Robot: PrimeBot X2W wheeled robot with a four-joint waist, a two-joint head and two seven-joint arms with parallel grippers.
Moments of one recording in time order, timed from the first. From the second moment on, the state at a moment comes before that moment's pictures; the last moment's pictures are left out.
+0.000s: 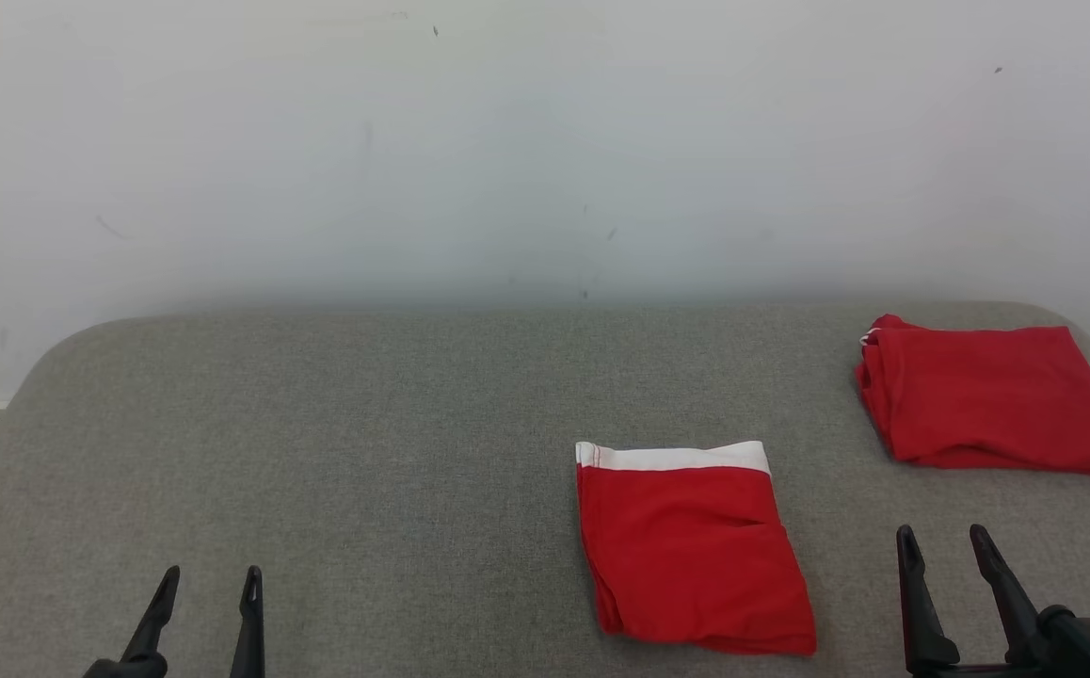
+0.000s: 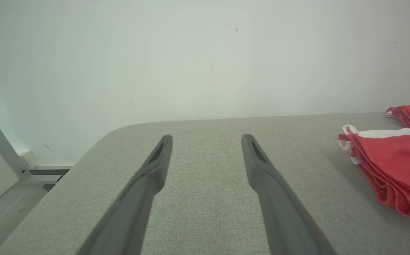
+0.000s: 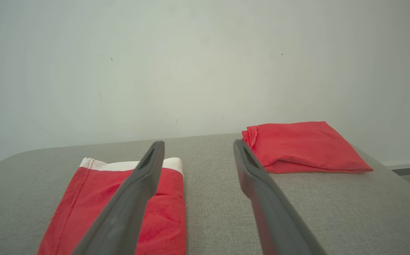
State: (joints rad) left arm 0.08 0.32 -0.17 0.03 -0.31 0.09 -0.14; right arm 0.12 -0.12 -0.11 0.04 0.19 0.13 -0.16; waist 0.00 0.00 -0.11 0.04
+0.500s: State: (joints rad) left arm 0.08 0.33 -0.19 0.02 -0.31 0.10 -0.13; right arm 0.13 -0.12 -0.10 0.05 0.19 0.13 -0.15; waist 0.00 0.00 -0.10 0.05
